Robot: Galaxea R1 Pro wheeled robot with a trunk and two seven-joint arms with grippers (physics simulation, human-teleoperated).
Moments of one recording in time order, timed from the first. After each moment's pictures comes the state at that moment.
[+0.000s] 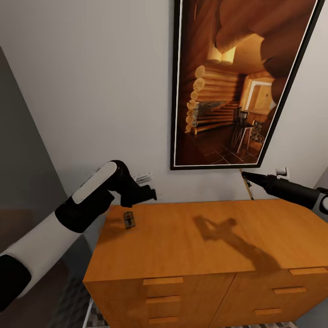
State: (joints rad) left arm -1.13 0.14 -0.75 -1.42 2.12 0.61 1.56; right arm -0.70 -0.75 0.18 -1.36 -1.35 0.72 0.43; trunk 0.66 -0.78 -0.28
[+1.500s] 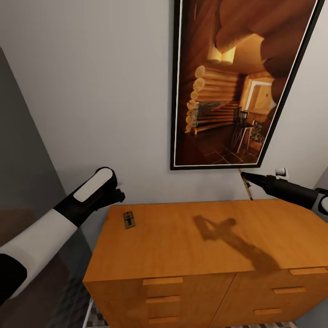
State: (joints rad) left arm -1.13 0.19 -0.70 -1.08 1.82 0.60 1.56; right arm -0.70 -0.74 0.18 -1.35 -1.35 0.71 0.43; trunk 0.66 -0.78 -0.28
